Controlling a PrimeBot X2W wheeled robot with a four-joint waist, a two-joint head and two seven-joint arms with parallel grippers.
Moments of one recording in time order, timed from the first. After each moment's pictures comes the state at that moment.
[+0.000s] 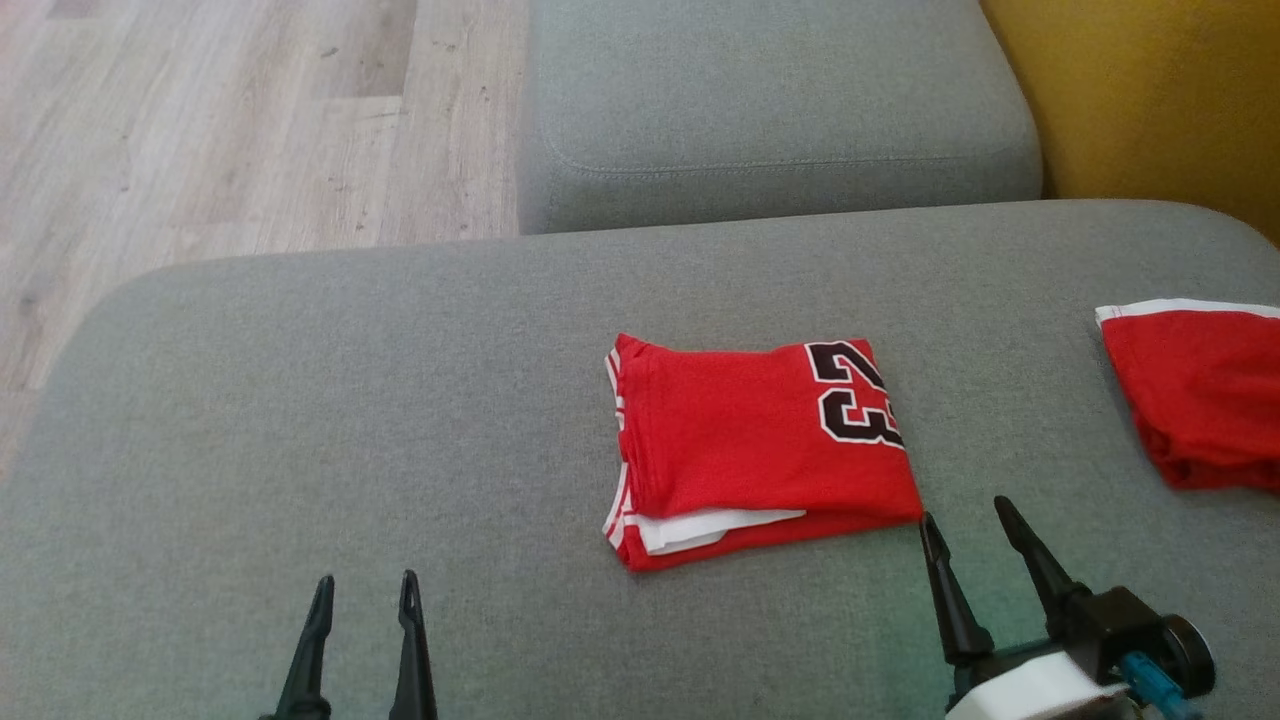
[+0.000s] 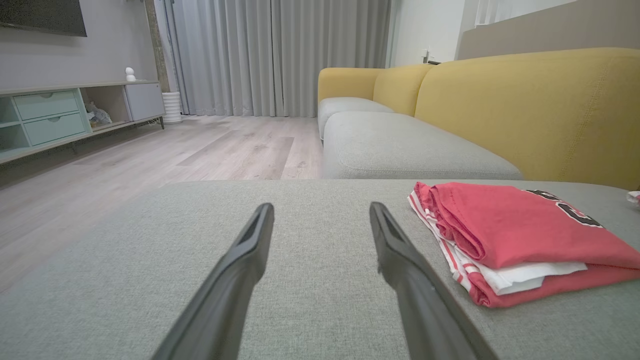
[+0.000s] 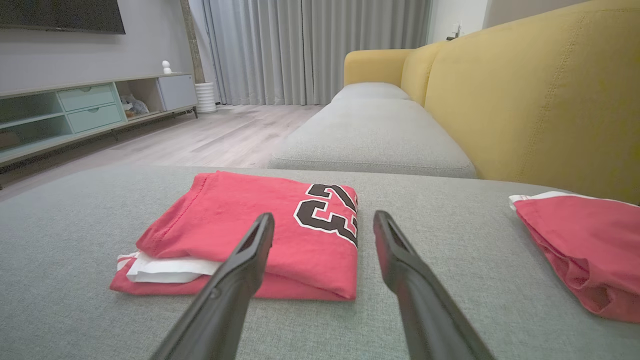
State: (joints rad) left arm 0.23 0.06 -0.16 0.10 -0.13 0.10 -0.26; right arm 0.11 -0.07 0.11 0.25 0.04 0.13 -0.25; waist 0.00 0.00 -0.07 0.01
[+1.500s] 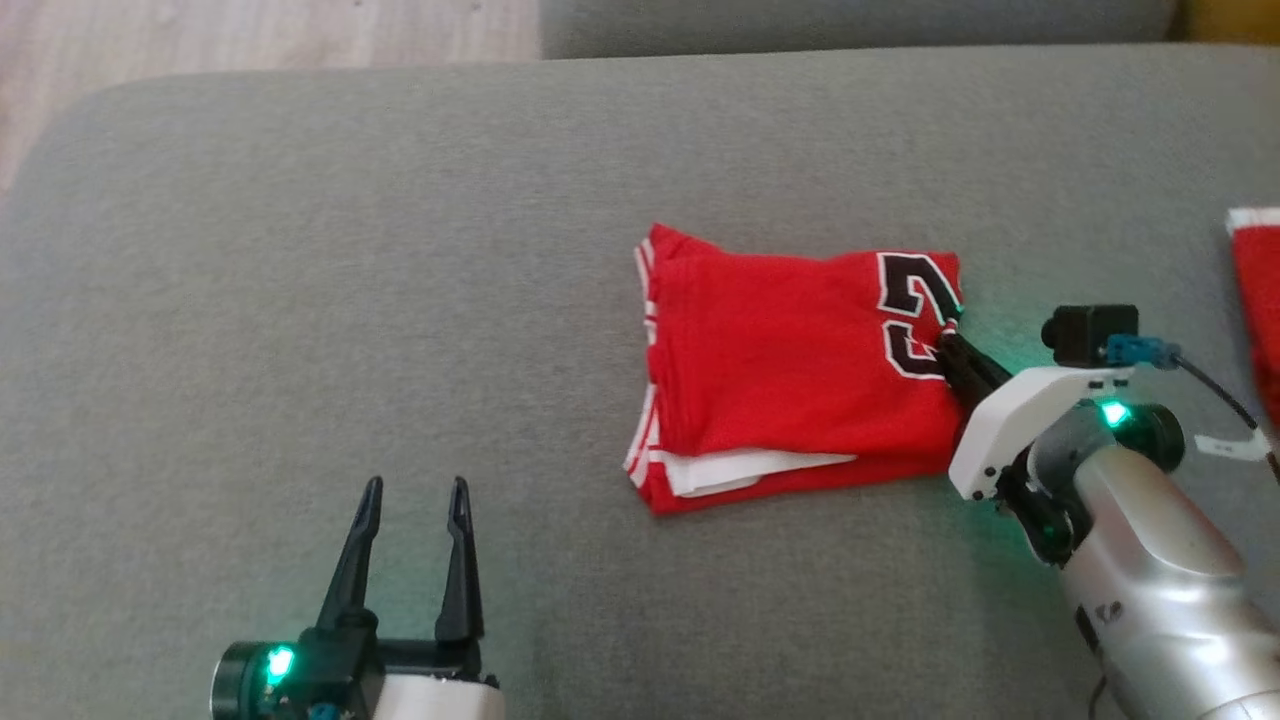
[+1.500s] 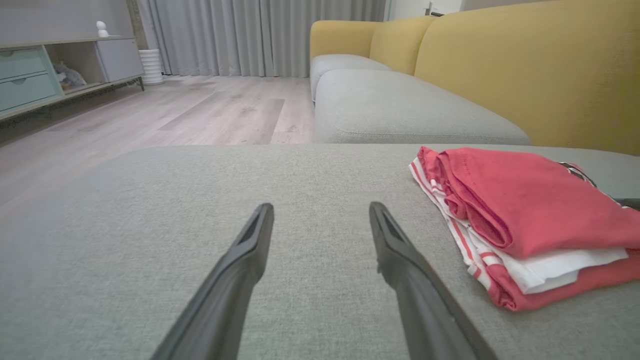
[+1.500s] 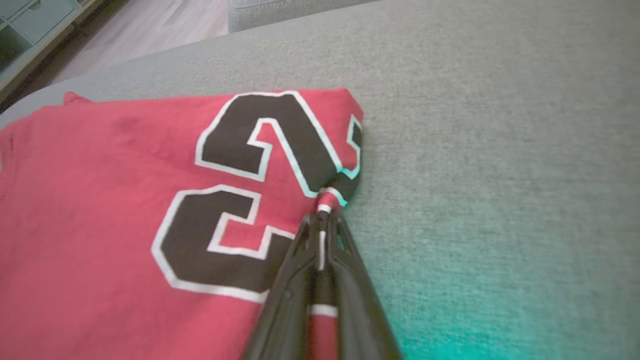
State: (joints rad) left arm 0.08 0.05 -0.26 0.10 -0.13 0.13 -0.26; right arm -0.54 -0.21 0.36 0.87 0.52 0.13 0.06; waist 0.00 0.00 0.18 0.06
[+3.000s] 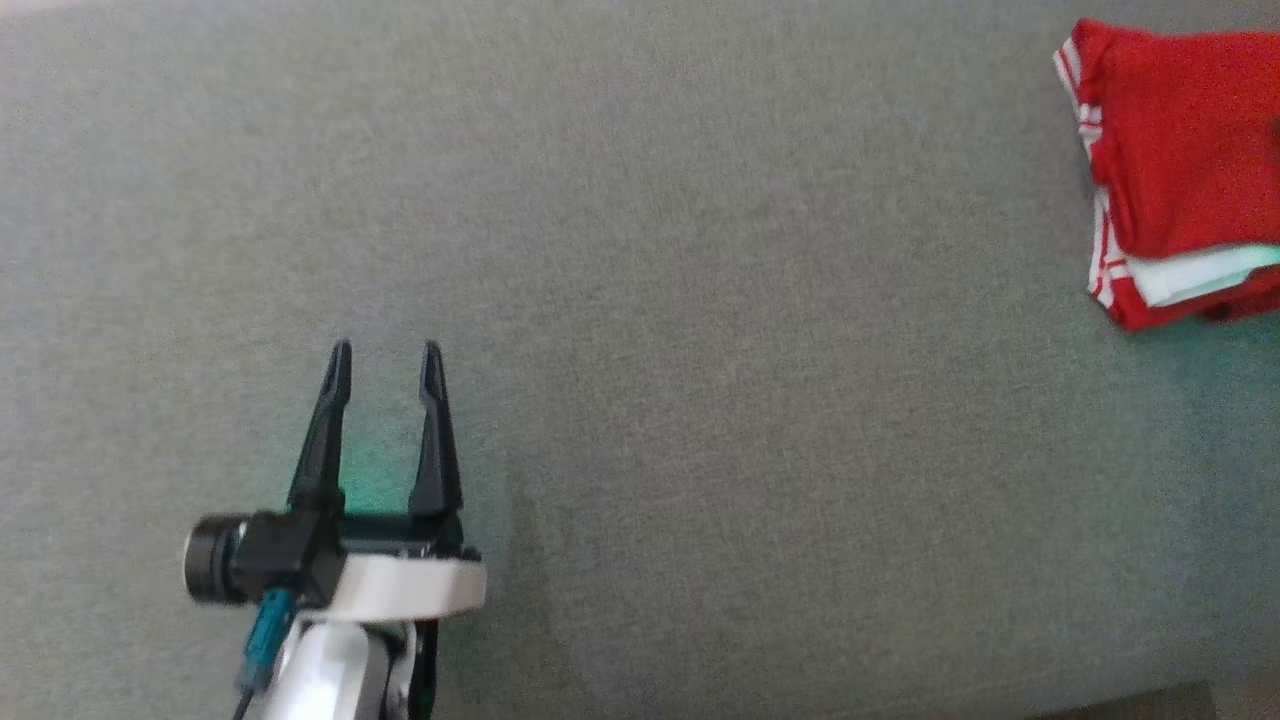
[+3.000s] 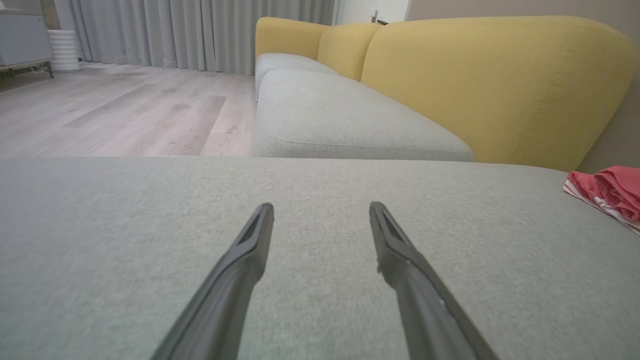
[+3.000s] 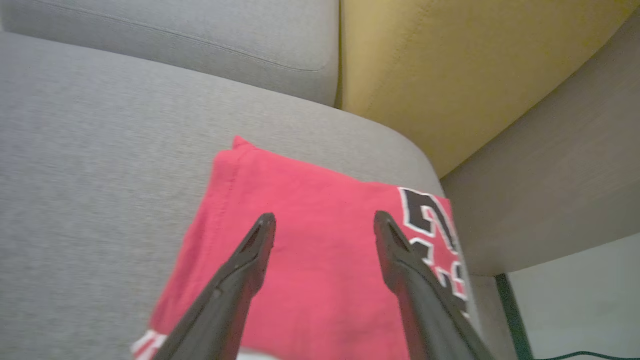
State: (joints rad) left arm -0.13 0.05 -0.22 0.10 -0.19 0.08 -0.26; right arm -0.61 -0.72 0.25 0.44 0.41 0.13 0.27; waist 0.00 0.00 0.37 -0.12
